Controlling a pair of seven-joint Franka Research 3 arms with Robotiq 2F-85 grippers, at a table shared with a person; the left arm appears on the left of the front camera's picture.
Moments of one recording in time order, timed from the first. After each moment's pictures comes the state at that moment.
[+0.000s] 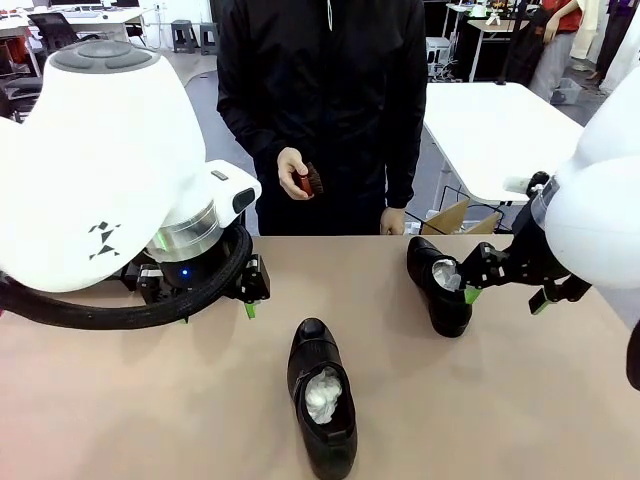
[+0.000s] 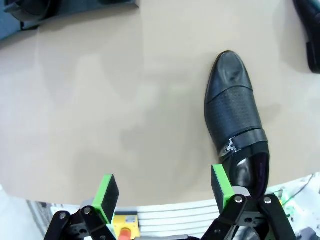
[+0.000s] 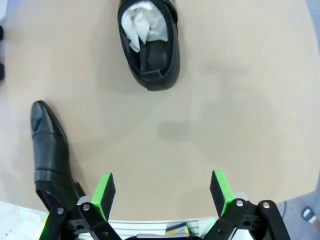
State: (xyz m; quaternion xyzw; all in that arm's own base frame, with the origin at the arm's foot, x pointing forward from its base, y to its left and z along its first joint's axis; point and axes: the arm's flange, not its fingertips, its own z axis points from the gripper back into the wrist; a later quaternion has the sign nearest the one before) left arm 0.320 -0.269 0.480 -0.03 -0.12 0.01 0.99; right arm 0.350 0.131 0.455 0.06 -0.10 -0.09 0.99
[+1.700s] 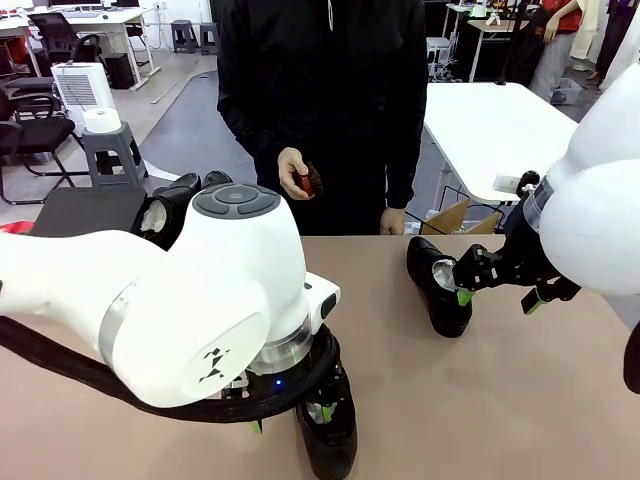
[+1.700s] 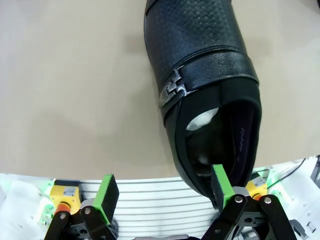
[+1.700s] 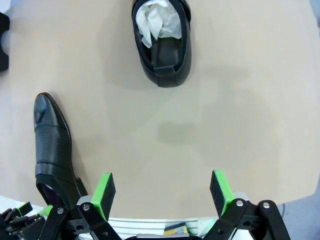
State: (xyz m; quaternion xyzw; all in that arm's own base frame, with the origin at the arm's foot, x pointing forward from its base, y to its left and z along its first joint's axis) left arm 0.261 -0.360 0.376 -0.05 -0.01 0.04 1.00; right arm 0.346 0.141 0.457 0.06 -0.10 -0.07 0.99
